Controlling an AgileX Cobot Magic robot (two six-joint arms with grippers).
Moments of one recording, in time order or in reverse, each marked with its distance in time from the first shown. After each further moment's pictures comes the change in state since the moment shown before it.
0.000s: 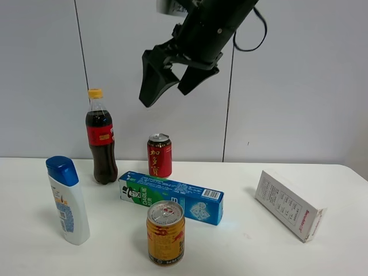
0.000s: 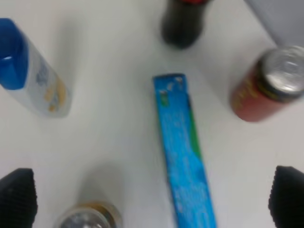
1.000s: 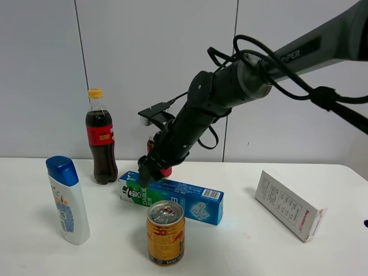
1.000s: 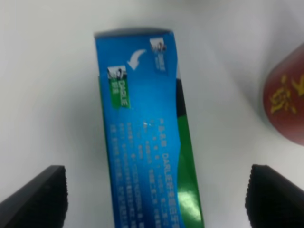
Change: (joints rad) left arm 0.000 0.000 0.000 0.000 0.000 0.000; right arm -0.015 0.414 0.002 0.112 -0.351 -0.240
